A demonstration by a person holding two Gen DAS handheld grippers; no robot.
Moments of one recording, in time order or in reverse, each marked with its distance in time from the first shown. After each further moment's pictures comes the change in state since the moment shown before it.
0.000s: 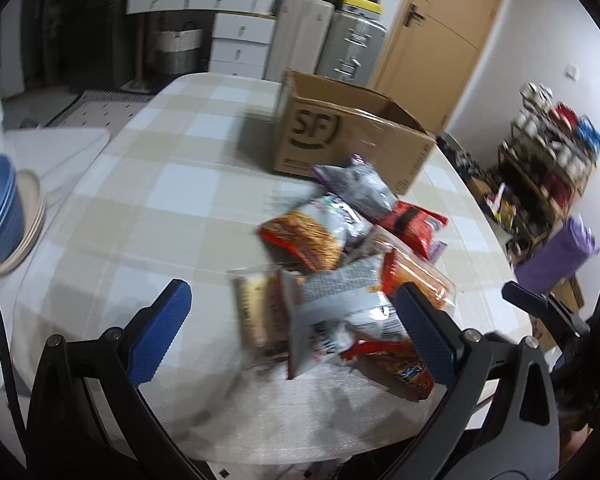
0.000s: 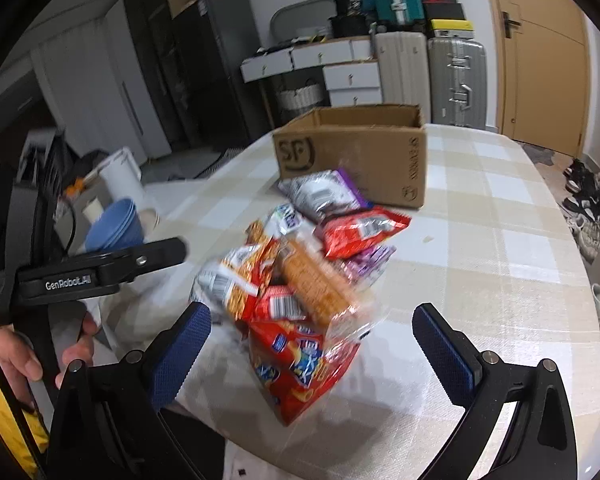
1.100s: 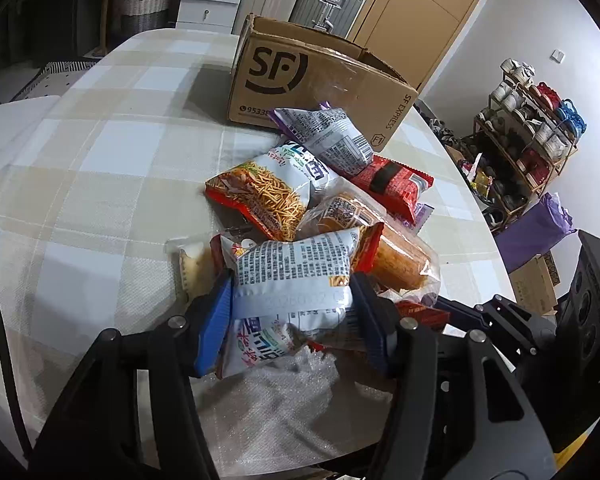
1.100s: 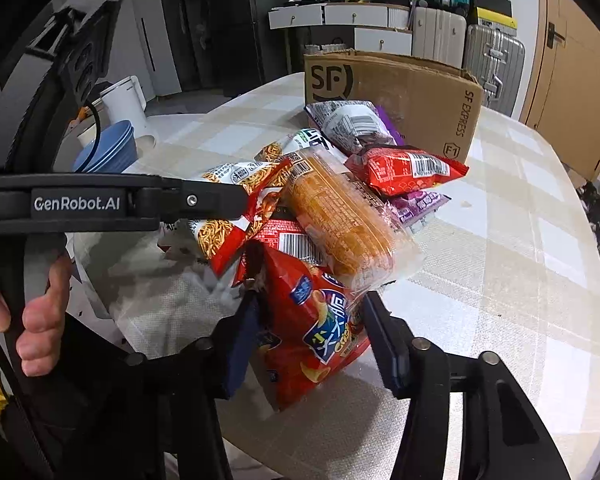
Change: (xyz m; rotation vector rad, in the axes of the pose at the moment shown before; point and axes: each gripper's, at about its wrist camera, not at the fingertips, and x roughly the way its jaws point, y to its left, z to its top) left arm 0.051 -0.011 -0.004 -0.013 0.145 -0.123; right arm 0.047 0.018 -0.023 -0.153 0.143 -0.018
